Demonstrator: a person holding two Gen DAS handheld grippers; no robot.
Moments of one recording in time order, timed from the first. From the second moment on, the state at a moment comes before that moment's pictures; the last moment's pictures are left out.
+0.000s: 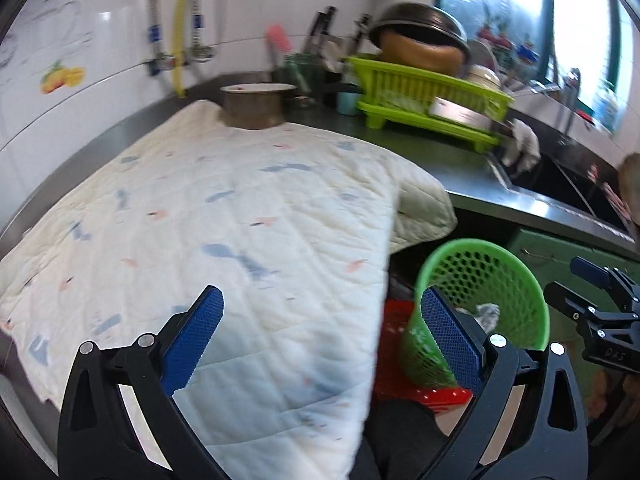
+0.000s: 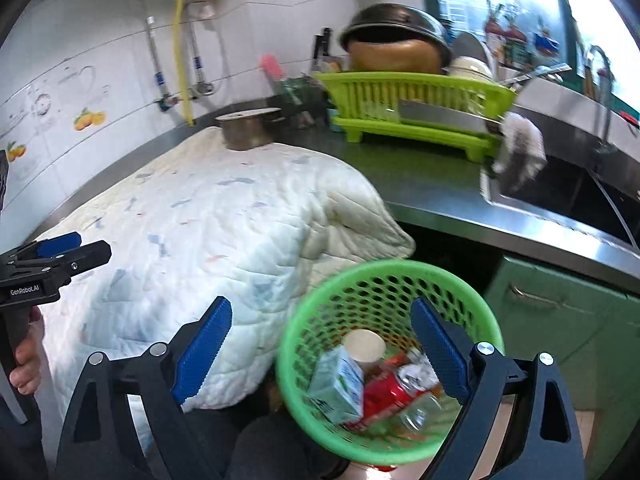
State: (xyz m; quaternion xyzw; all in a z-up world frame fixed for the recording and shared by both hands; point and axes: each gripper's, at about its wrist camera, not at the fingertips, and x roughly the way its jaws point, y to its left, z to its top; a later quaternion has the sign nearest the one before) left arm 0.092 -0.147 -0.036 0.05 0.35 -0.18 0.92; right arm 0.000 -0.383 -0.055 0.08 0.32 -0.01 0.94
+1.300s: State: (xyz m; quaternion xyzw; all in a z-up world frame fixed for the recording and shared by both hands) left arm 0.037 -0.019 0.005 0.00 0.26 -0.02 0.97; right arm 0.022 -0.274 -0.004 0.04 0.28 0.07 0.96
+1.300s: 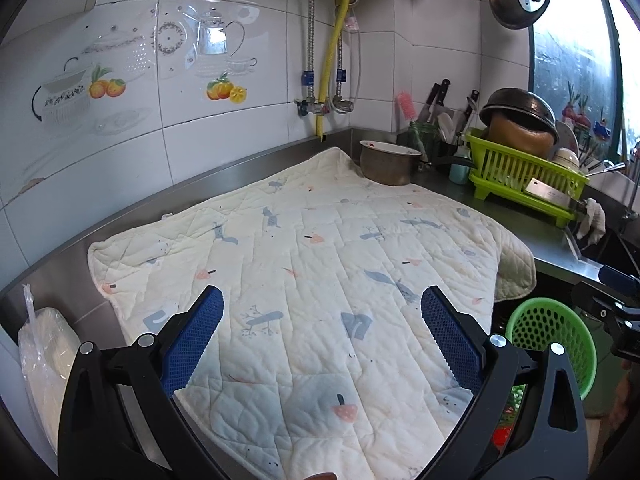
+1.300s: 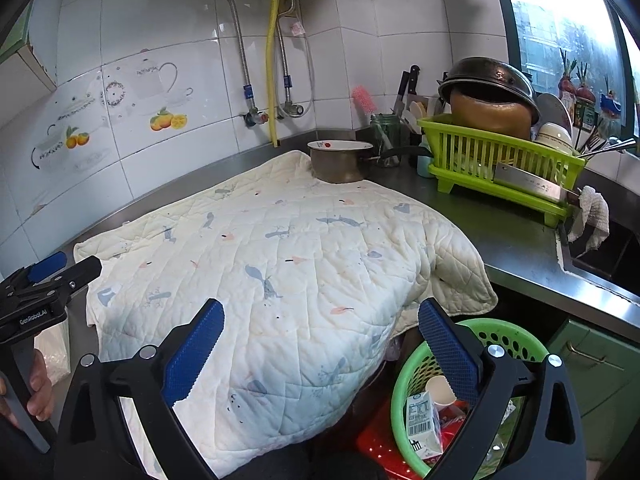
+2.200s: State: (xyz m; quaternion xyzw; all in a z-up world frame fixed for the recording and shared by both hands) left arm 0.028 -0.019 0.004 0.01 0.25 -0.01 0.97; right arm 0.019 -0.273 0.001 0.04 0.27 0.06 0.96
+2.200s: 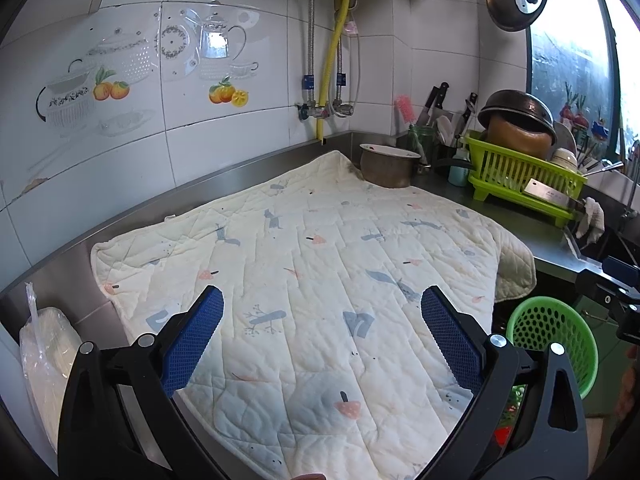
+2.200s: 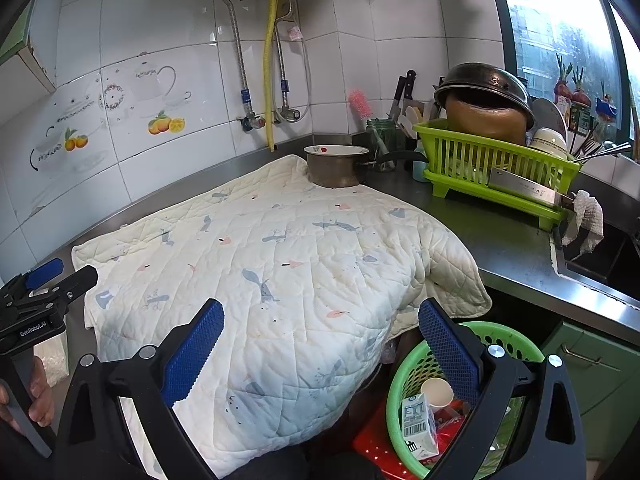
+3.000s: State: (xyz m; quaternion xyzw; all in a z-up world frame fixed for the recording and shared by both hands) left arm 0.028 -0.022 0.002 0.01 0.25 -0.02 0.97; right arm 0.020 -0.272 0.003 0.04 0.27 0.06 0.96
